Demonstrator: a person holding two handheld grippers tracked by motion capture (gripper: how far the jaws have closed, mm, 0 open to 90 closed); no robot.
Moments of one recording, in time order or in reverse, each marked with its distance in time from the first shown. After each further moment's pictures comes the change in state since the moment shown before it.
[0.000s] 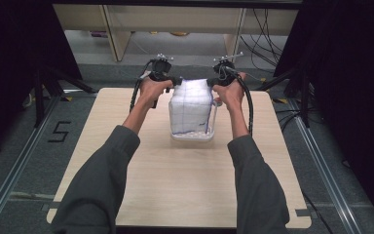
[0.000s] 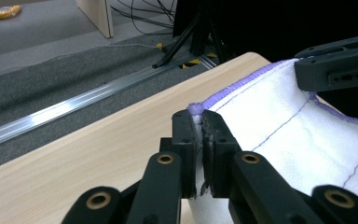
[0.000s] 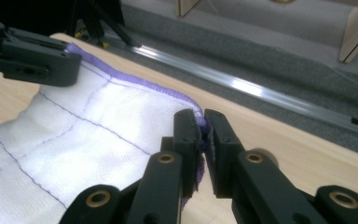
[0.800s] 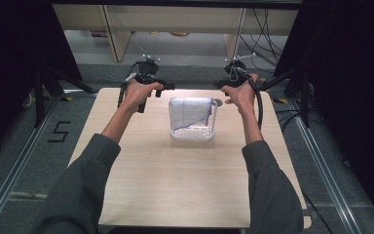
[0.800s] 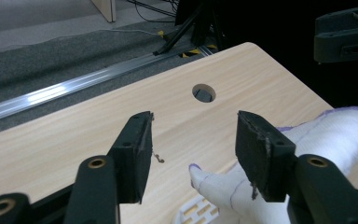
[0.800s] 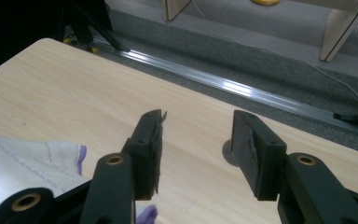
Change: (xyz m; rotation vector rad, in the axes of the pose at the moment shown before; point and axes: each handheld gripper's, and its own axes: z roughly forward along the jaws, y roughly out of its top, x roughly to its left) left arm 0.004 -0.012 -0.050 0.016 -0.015 -0.071; right arm -0.016 -0.010 -0.031 -0.025 -0.039 0.021
